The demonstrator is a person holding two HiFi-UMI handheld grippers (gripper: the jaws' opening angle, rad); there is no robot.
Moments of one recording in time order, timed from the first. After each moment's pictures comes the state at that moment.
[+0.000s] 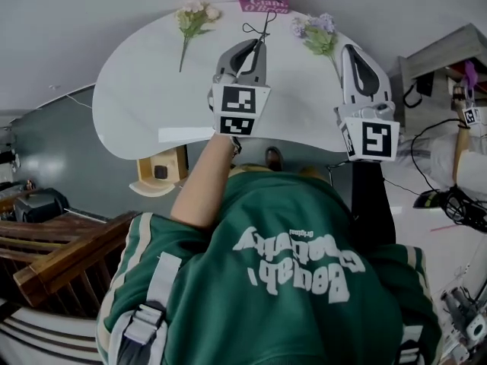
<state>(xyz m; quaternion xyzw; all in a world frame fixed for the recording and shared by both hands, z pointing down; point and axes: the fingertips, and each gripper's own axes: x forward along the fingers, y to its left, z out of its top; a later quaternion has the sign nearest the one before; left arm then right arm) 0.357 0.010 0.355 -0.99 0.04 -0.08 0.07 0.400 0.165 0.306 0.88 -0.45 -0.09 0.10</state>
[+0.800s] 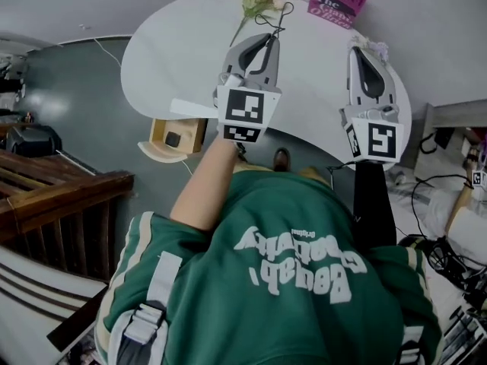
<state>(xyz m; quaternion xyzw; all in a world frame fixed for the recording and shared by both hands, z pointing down) 0.252 -0.066 0.307 -0.99 0.15 -0.03 0.08 0.339 0.053 0.304 0.81 -0.57 -0.11 0.07</state>
